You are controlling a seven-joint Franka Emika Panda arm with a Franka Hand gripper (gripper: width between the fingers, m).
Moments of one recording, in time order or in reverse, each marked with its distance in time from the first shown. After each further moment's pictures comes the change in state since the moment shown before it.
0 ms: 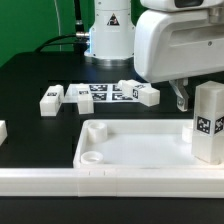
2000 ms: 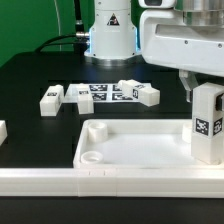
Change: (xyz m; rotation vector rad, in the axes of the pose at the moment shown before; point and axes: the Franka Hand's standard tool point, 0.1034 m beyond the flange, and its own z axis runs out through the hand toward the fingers) arm -0.001 0.006 0.002 0.038 -0.005 1.284
